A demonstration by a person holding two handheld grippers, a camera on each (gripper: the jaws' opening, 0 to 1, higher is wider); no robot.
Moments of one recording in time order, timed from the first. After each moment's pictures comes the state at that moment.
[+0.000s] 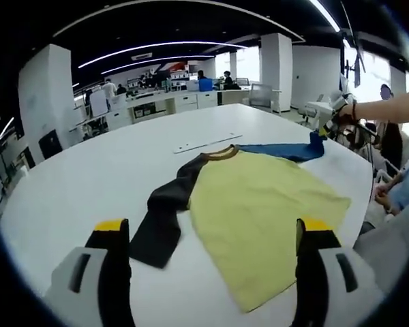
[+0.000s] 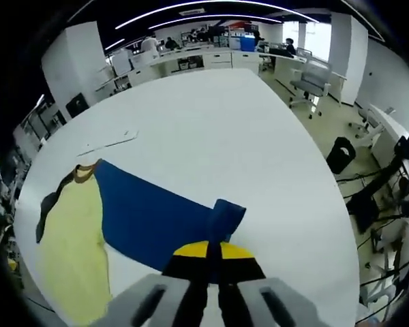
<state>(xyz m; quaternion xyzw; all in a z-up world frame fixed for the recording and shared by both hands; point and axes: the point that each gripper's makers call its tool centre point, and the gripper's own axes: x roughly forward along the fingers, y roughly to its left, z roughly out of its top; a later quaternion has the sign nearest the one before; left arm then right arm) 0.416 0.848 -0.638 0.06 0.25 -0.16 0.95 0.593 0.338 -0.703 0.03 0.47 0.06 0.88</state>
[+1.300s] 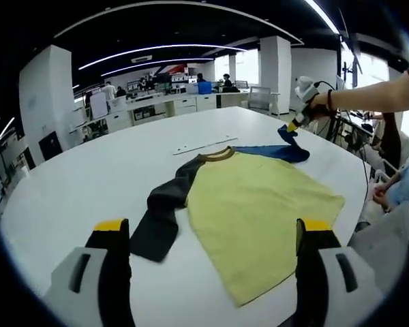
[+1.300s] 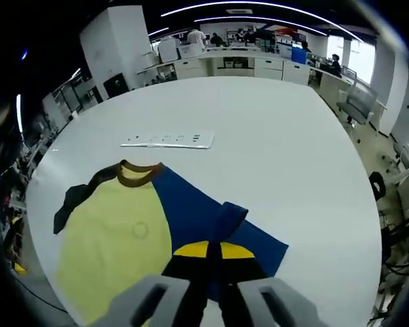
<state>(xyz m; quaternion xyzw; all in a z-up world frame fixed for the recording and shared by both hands) 0.401 0.846 -0.632 0.07 0.25 -0.17 0.95 0.634 0.477 -0.684 -0.03 0.46 0.18 0.87</state>
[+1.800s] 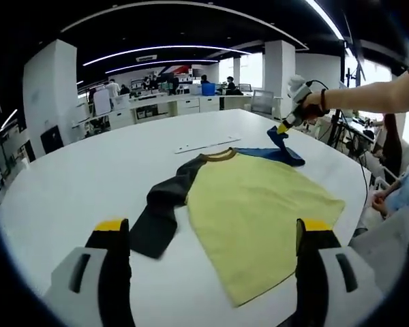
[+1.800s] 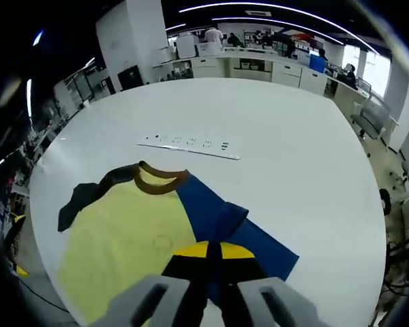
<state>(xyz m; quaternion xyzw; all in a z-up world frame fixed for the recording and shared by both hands) 0.398 0.849 -0.636 0.04 0.24 -0.16 0.96 0.644 0.533 -0.678 -0.06 0.45 0.22 0.86</state>
